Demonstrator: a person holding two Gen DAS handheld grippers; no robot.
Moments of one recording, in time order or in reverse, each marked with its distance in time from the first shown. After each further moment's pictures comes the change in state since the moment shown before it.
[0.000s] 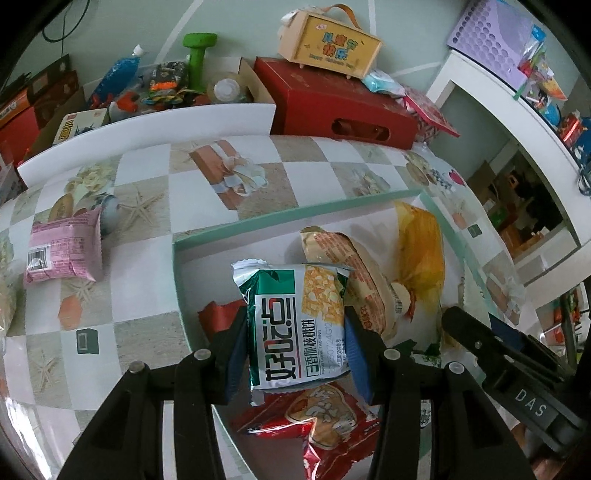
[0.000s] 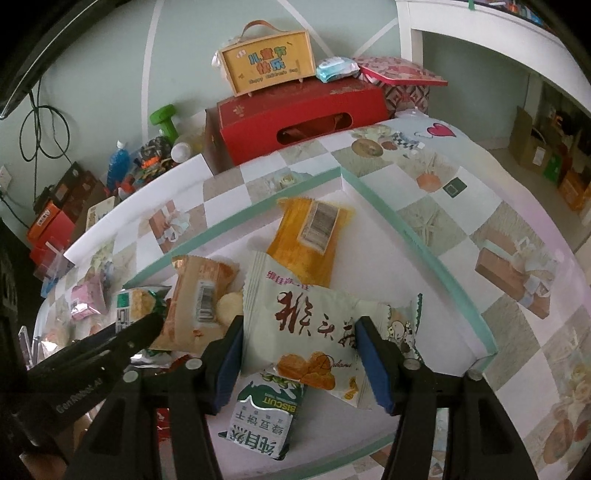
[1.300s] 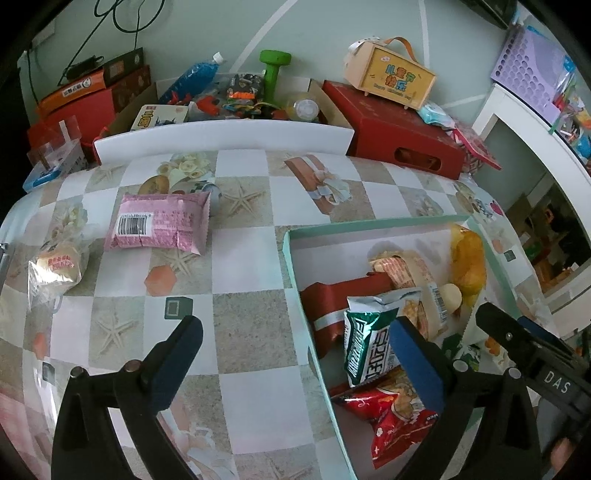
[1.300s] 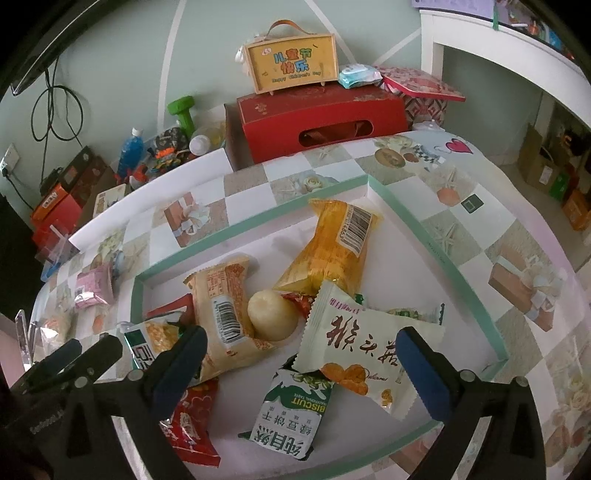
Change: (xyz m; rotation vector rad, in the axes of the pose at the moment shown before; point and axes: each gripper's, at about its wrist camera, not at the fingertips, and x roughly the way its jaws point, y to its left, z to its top) left arm -0.041 0.047 -0.026 -0.118 -0.087 0.146; right arm -0.003 0.027 -0.001 -0.075 -0.015 -0.004
